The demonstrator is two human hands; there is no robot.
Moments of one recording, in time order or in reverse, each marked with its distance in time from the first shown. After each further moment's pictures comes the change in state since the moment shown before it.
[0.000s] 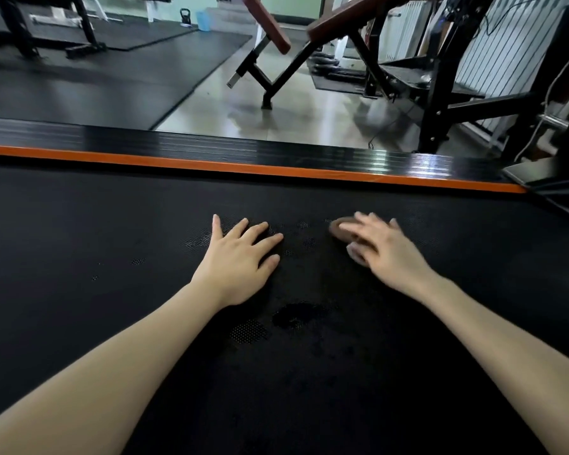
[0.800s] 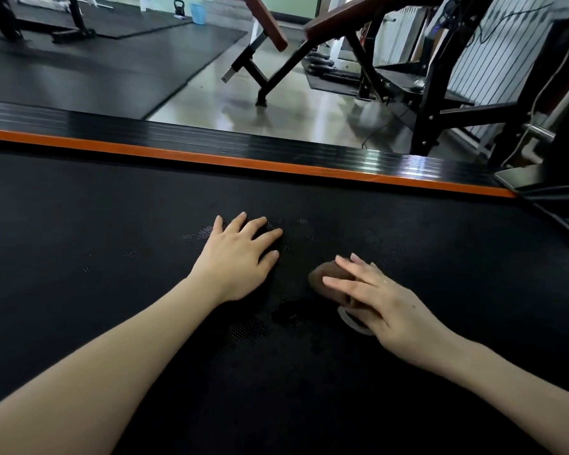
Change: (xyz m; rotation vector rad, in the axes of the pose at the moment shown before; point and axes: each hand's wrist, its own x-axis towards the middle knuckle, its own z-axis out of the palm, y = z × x) left_hand 0.000 0.000 0.001 -0.071 0.011 0.005; right_hand -0.080 -0.046 -0.015 0.178 -0.223 -0.243
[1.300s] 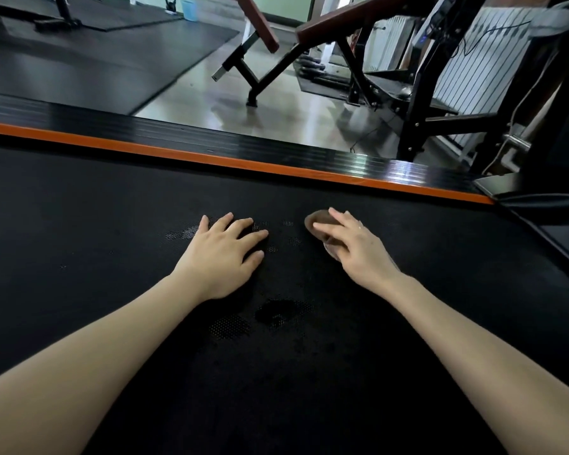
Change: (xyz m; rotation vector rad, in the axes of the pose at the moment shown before) left_hand 0.000 -0.001 -0.001 -0.011 -0.021 -0.004; right_hand 0.077 0.045 -0.005 -0.103 0.194 0.218
